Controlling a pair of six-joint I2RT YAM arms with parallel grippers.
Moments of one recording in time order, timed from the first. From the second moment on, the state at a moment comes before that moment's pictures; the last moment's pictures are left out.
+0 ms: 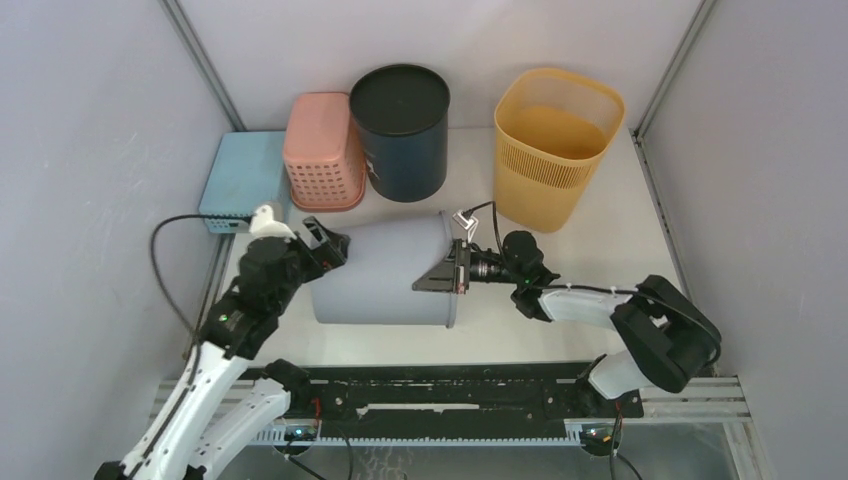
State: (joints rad) left arm -0.44 0.63 0.72 -0.50 -0.25 -0.68; right arm 0.72 1.43 0.55 0.84 -0.79 1.06
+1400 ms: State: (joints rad) left arm -0.43 0.55 1.19 -0.77 -0.36 -0.59; right arm 0.88 2.52 1.60 1.44 -0.44 1.84
